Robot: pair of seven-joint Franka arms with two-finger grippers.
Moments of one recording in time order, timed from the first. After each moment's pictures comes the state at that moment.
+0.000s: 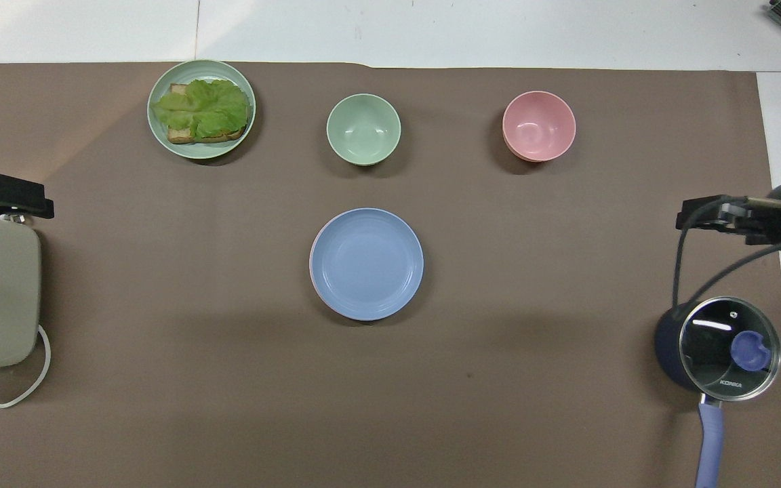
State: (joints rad) left arm -0.03 -0.03 0.01 -1.62 -0.04 1.65 -0.09; right arm 0.00 -0.09 -0.04 -1.77 -0.01 1.76 0.19
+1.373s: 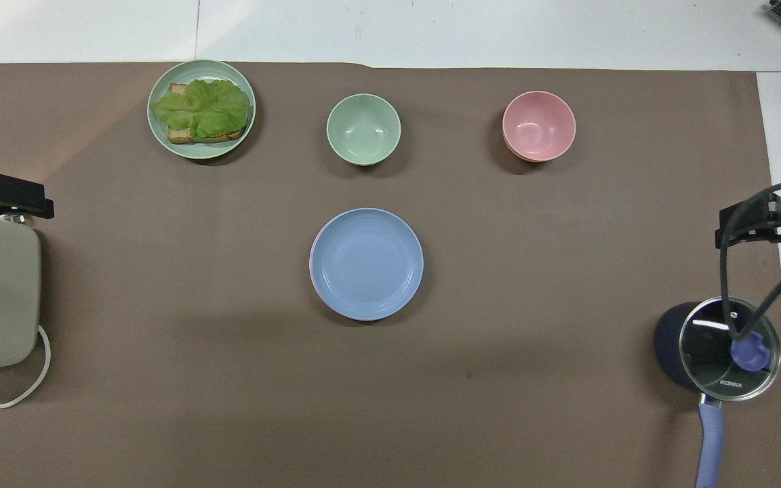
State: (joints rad) left arm -0.03 -0.03 0.01 -1.62 -0.04 1.65 -0.09; right arm 0.01 0.02 -0.01 -1.47 -0.04 1.38 0.17
